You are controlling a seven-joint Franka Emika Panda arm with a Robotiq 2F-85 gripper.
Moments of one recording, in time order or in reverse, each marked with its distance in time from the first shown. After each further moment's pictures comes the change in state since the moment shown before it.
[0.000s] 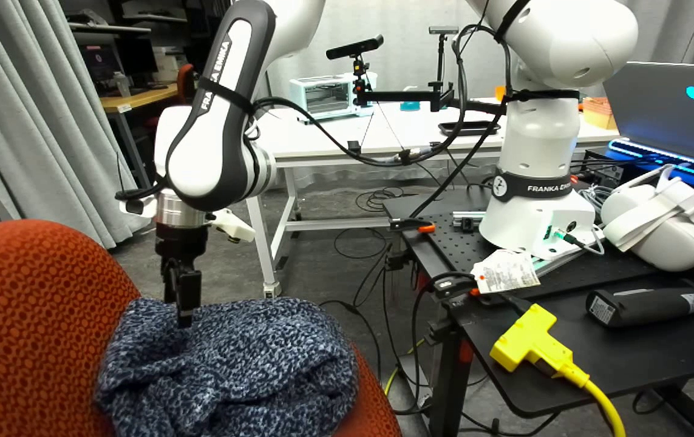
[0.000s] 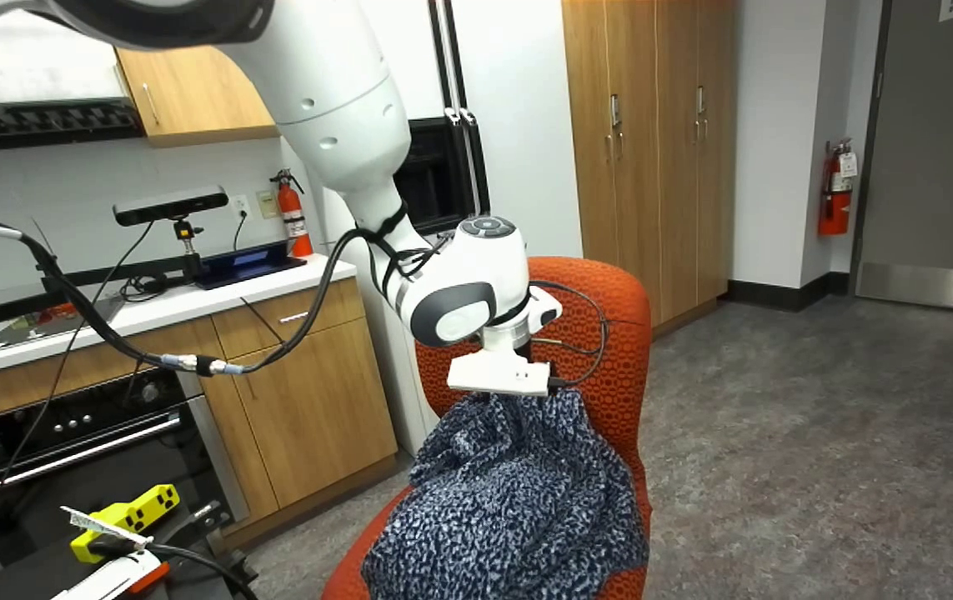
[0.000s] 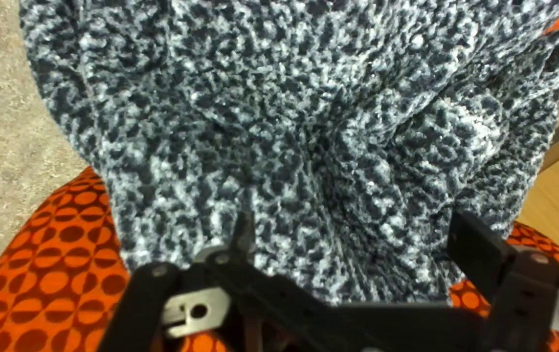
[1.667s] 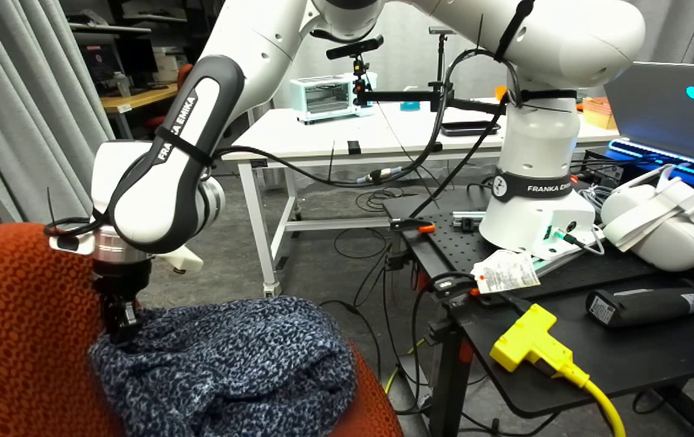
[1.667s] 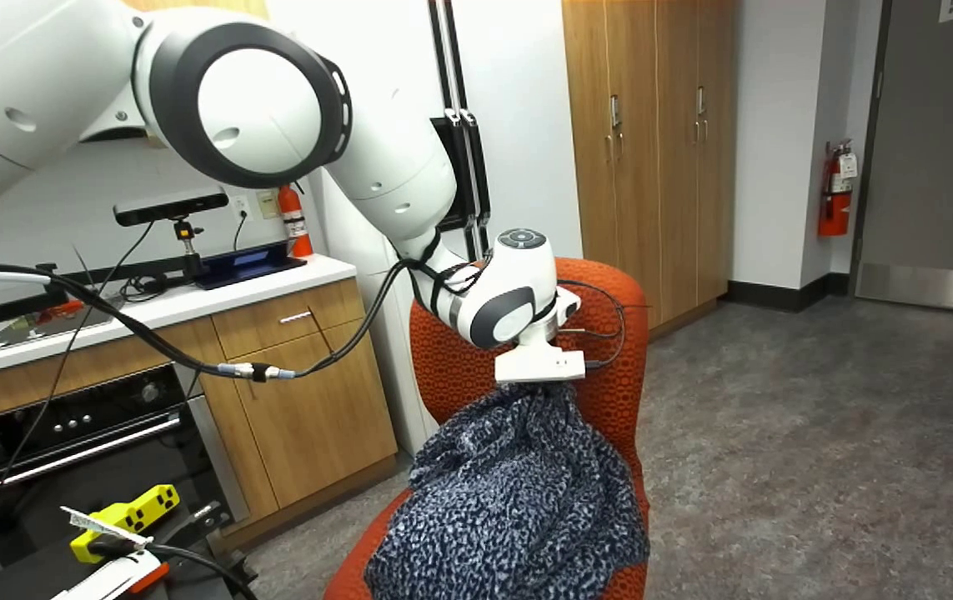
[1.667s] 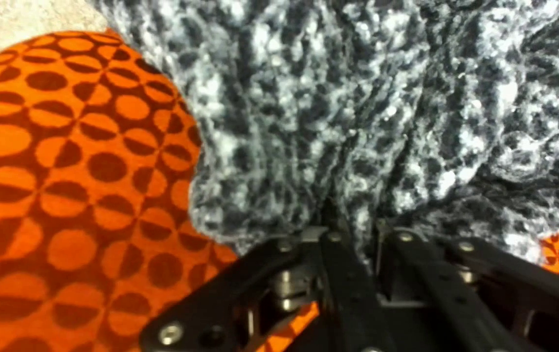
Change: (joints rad) arm 0.096 0.263 -0.029 0.430 -0.179 -0.117 0.013
